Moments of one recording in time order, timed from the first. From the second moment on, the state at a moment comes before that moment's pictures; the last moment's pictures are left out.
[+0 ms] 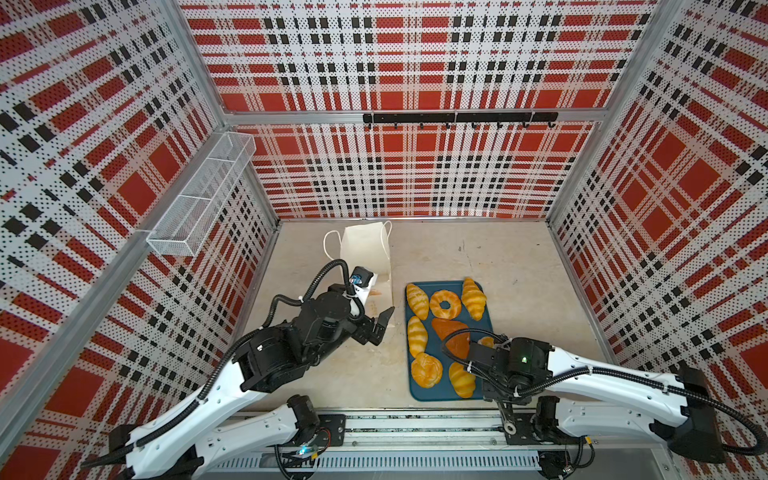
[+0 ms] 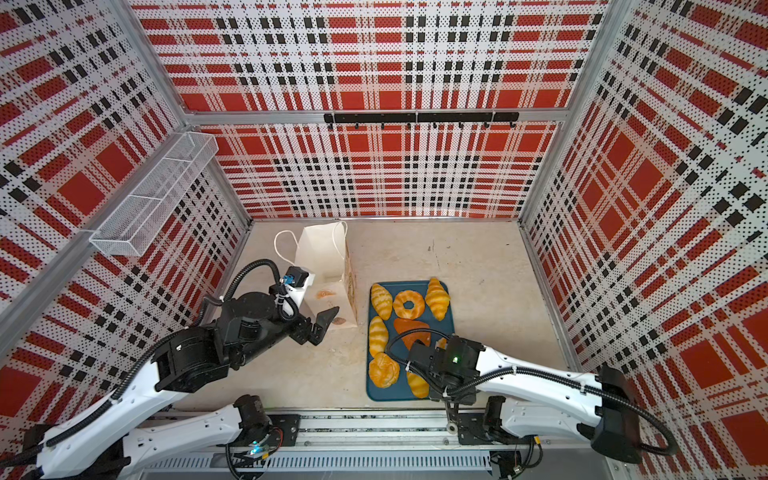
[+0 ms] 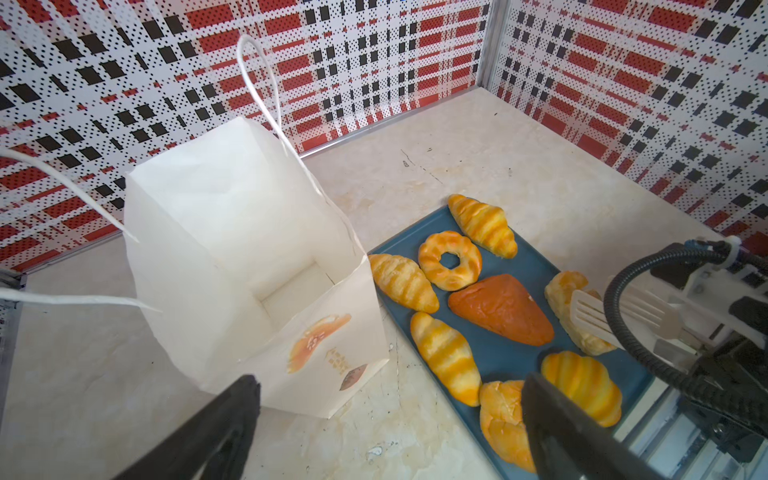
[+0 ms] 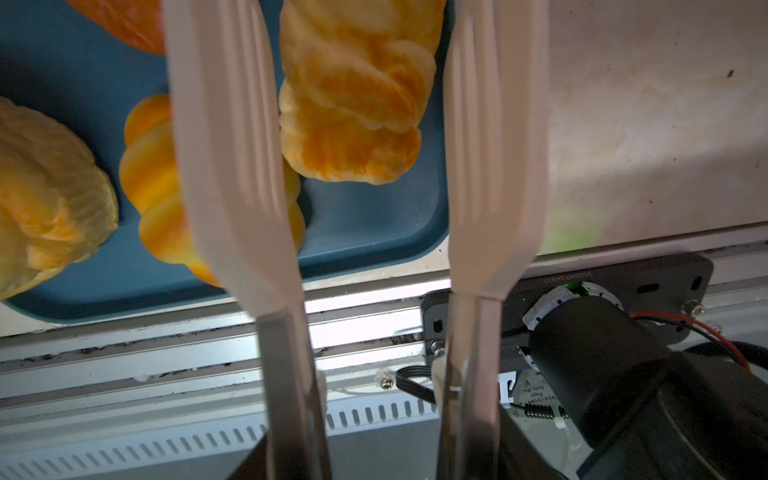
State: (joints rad) left arm -0.98 0.82 1.10 -0.76 -0.37 -0.16; right arm 1.18 1.09 0.82 -1.33 0.10 1.28
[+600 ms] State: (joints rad) left arm -0.98 0.79 1.10 -0.80 -0.41 -0.17; right arm 1.09 1.14 0.82 -1.29 0.05 1.17
